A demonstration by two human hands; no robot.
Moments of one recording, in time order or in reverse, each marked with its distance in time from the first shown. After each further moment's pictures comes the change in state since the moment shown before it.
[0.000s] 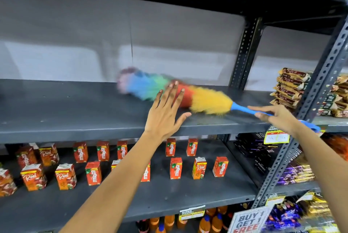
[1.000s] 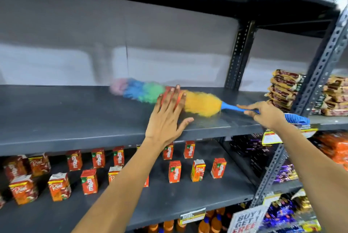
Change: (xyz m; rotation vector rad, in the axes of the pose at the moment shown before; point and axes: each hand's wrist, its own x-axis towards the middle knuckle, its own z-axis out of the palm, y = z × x) left_hand -0.001 0.000 0.000 -0.022 -0.003 0.019; right_hand 0.011 -0.036 0.013 -0.370 0.053 -0.019
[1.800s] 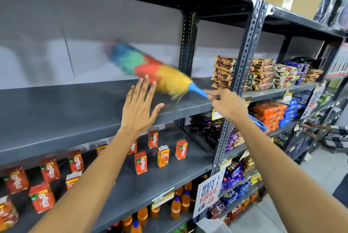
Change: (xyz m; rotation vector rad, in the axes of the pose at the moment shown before) left_hand 0.015 0.035 0.006 -0.205 0.038 0.066; right_hand -0.094 -0.046 -0.032 0.061 0.179 0.304
